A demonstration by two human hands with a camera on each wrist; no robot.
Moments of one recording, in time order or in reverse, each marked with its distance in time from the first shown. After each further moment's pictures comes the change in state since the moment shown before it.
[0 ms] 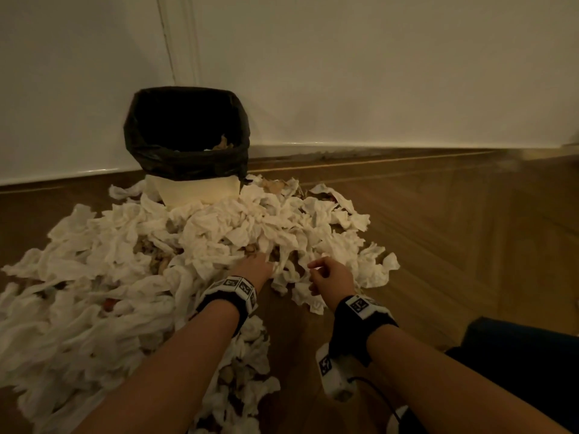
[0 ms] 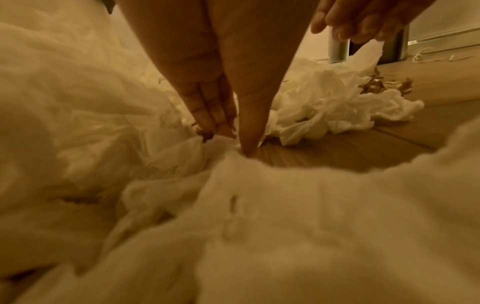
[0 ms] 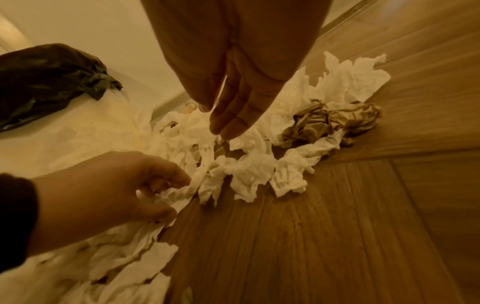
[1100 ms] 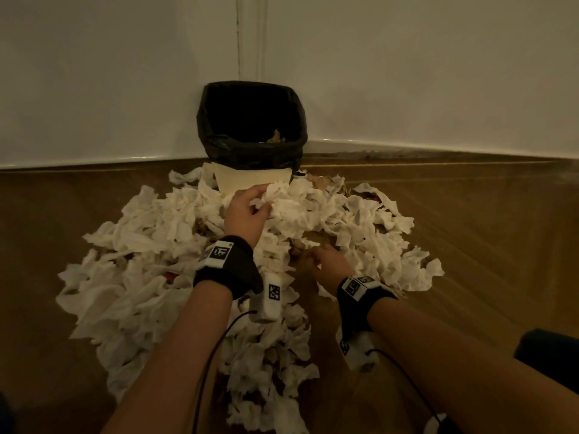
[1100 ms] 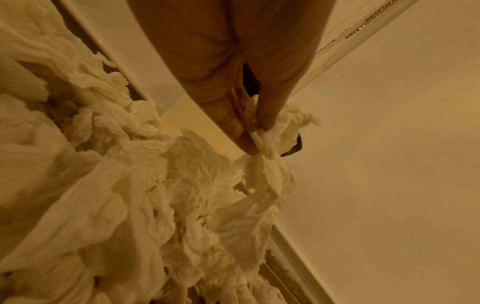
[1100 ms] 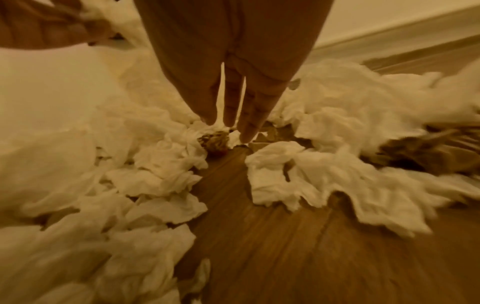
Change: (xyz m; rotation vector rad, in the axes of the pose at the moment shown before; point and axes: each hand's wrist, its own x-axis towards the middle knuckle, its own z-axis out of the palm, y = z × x) left_hand -0.066 -0.084 -0.043 -1.385 0.928 -0.252; right_hand 0.027 -0.032 0.066 -0.681 -0.285 -0.389
